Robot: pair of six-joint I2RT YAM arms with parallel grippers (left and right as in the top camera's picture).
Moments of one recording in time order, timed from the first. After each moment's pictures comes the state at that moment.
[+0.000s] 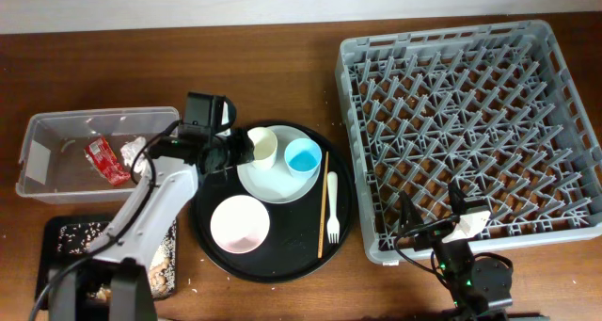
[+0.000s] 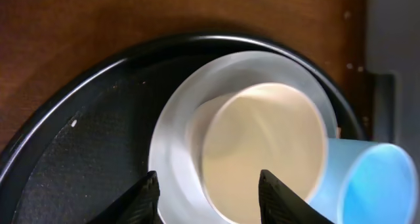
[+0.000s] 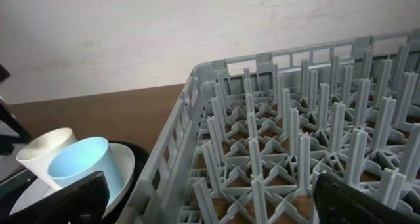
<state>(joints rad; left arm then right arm) -0.22 1.61 1.08 -0.53 0.15 -0.42 0.13 0.01 0.01 -0.07 -0.08 0.21</state>
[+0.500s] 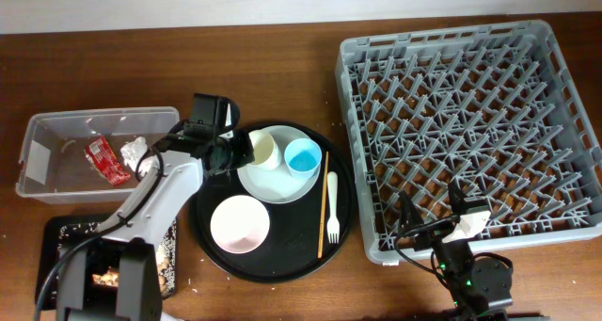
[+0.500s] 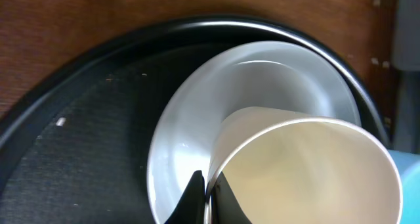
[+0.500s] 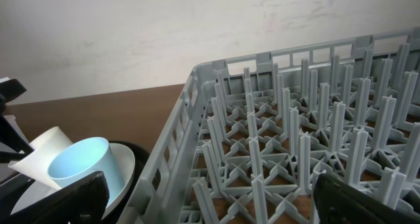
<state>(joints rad) -0.22 1.68 1.09 -0.51 0.16 -0.44 0.13 0.01 0.01 -0.07 -0.08 0.21</state>
